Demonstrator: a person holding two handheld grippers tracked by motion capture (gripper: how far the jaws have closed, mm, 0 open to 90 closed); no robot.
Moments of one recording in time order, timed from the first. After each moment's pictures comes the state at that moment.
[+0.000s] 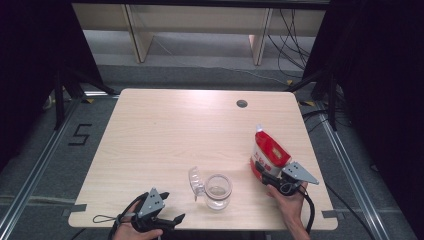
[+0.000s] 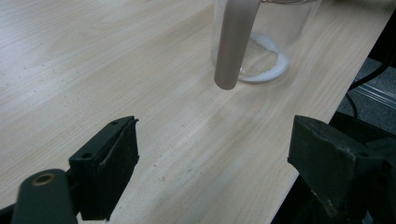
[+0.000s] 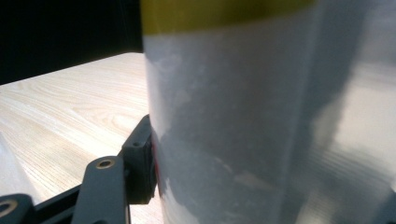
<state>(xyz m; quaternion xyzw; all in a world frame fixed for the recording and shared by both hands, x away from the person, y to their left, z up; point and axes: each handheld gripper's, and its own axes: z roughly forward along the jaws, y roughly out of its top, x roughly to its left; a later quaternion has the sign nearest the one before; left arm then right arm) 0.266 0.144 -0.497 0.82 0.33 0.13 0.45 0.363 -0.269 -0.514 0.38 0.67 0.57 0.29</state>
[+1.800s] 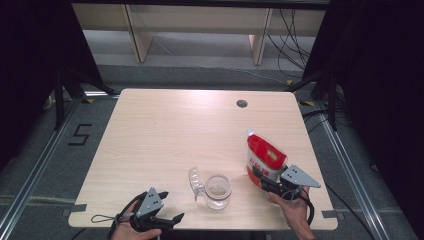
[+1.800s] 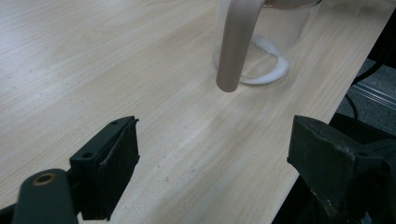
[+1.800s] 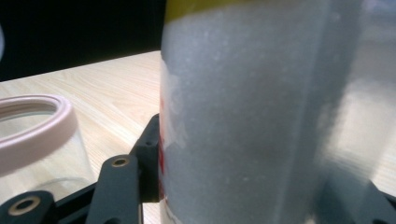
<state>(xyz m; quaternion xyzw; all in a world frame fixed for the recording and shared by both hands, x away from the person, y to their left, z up) 0.266 0.149 -0.493 0.83 0.32 0.14 0.44 0.339 -0.260 -0.490 0.33 0.71 0.57 0.27</state>
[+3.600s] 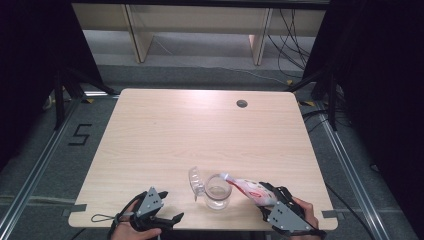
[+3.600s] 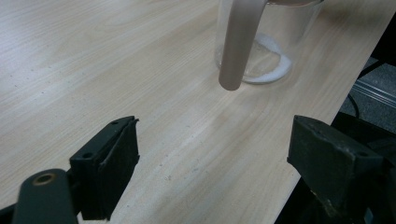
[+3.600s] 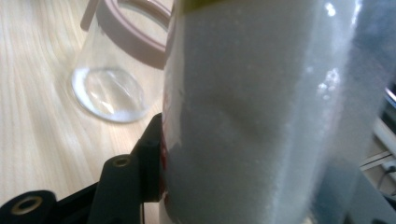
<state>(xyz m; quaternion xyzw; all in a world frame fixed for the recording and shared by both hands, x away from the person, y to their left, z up) 0.268 0.149 -0.494 0.83 0.32 0.14 0.44 0.259 -0.240 -0.469 0.10 0.83 0.38 0.40</state>
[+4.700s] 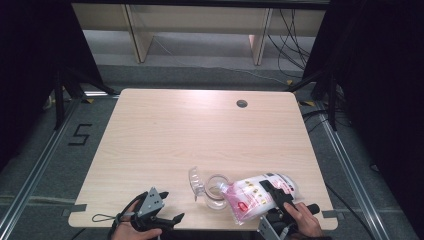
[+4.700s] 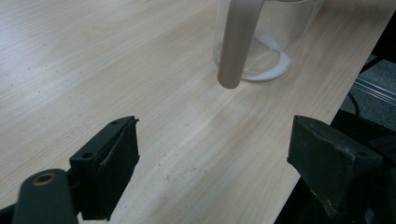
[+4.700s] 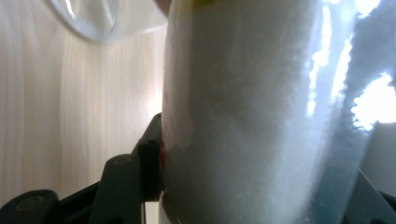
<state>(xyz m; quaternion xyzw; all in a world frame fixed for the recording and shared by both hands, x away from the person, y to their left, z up) 0.268 0.146 -0.496 0.82 0.33 0.14 0.45 0.249 -0.225 -0.465 -0.08 0.81 0.16 0.56</state>
